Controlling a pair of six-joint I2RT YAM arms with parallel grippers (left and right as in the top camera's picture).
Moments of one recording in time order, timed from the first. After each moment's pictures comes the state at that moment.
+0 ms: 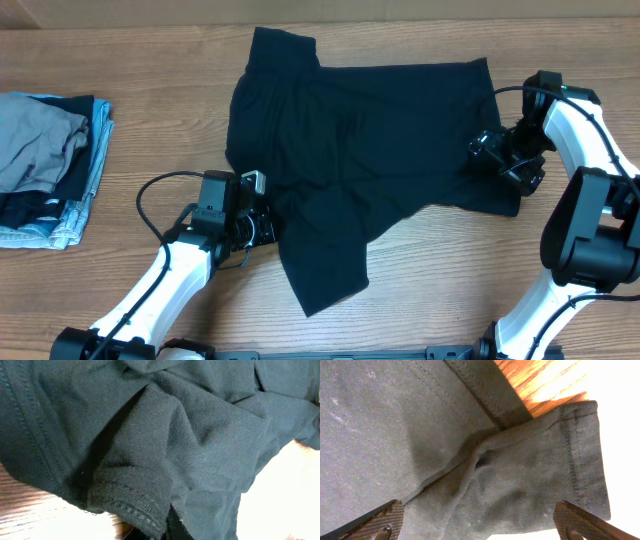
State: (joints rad) left arm -0.23 1.35 0.57 -0.27 0.44 -0.48; right arm -0.21 2.02 1.50 -1.11 -0.12 0.52
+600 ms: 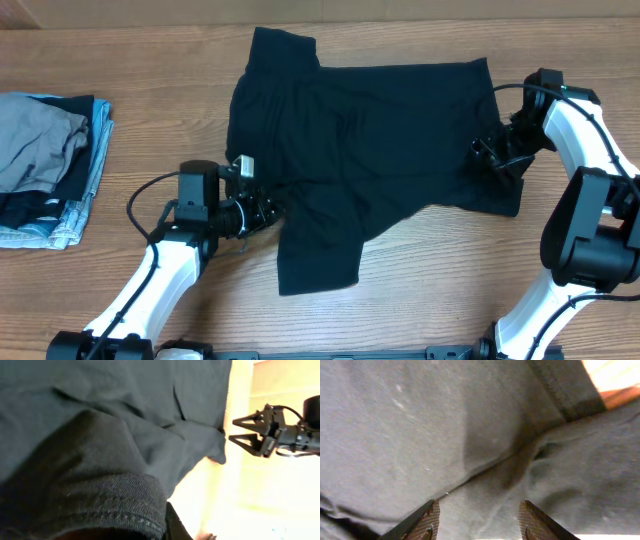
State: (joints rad) left arm -0.12 1.35 0.57 -0.10 0.75 -0.71; right arm -0.21 2.02 1.50 -1.06 -0.30 0.54
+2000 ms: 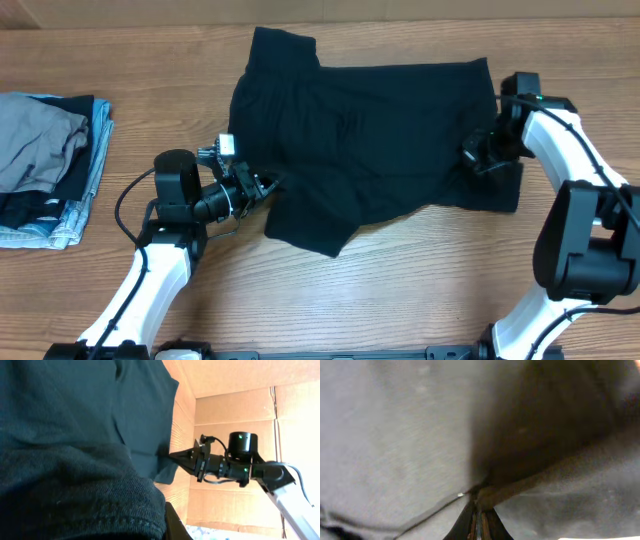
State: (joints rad) left arm -0.04 1.32 0.57 0.18 0.87 -1.00; right arm -0.10 1.94 1.38 -0.92 -0.22 0.61
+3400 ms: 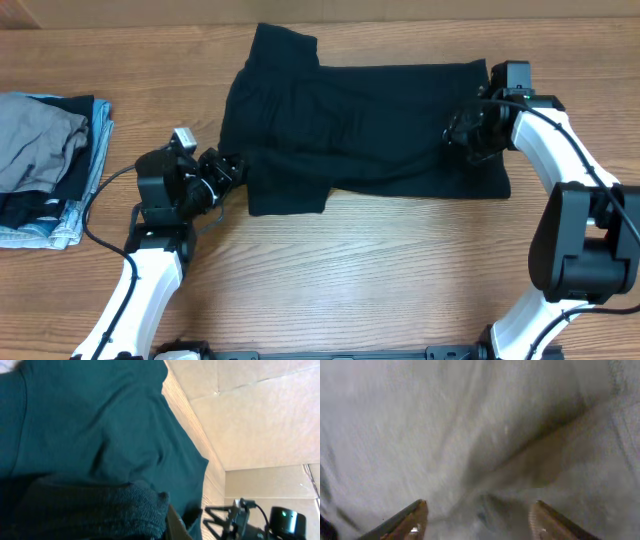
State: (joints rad) left arm 0.03 1.28 0.57 0.20 0.50 -0.98; right arm -0.05 1.93 1.39 -0.76 -0.21 0.41
